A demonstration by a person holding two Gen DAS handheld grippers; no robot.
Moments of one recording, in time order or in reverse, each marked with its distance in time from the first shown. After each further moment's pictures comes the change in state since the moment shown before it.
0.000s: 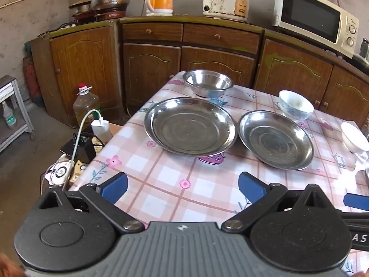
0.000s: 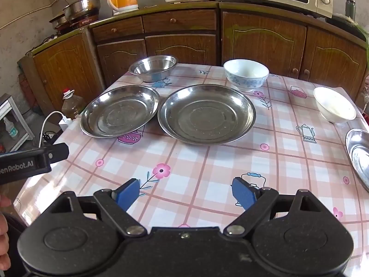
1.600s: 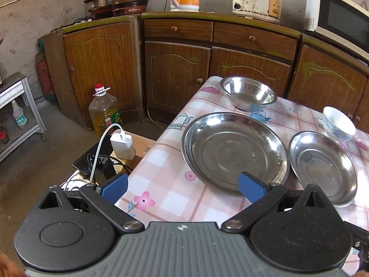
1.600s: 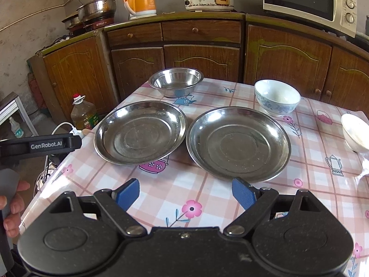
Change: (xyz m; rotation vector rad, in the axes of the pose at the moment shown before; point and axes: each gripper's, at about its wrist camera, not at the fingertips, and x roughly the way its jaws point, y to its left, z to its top) left arm 0.070 0.052 0.049 -0.033 0.017 0.082; right arm 0.041 0.052 0.042 -0.074 -0.043 0.035
